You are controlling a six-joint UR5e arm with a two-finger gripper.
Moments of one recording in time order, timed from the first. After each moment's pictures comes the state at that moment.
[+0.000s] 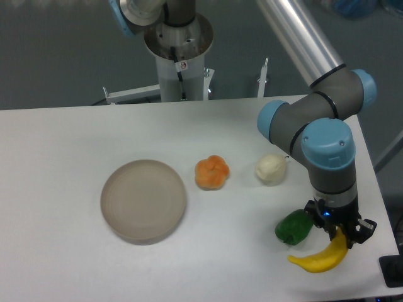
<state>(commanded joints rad) 2.37 -2.24 -1.19 -0.85 1.70 1.19</state>
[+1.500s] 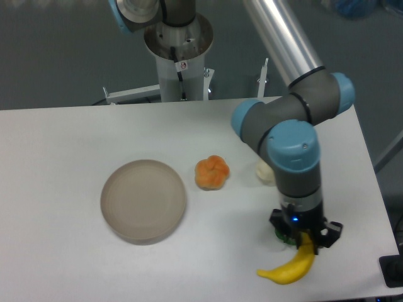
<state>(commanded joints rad) 2.23 -2.19 -1.29 -0.86 1.68 0.70</state>
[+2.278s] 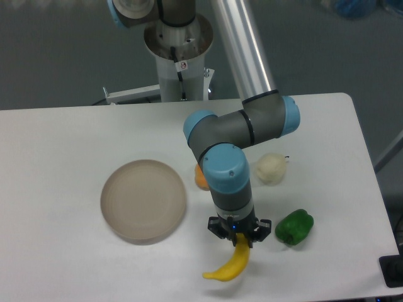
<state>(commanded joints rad) 2.16 -2.19 -1.48 -0.84 1.69 0.53</state>
